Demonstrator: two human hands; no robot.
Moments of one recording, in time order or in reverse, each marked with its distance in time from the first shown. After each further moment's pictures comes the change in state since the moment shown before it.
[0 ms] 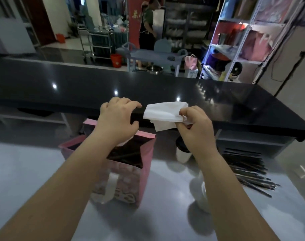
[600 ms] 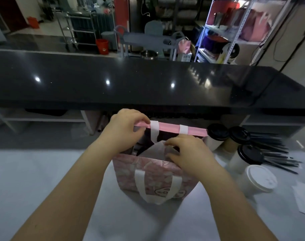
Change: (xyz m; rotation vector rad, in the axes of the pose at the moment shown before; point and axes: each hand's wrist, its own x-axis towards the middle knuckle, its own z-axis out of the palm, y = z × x) left_hand -0.022 -0.163 0.015 -0.402 -0.178 0.159; right_hand -0.044 -0.098 0.135 -0.454 -0.608 0.167
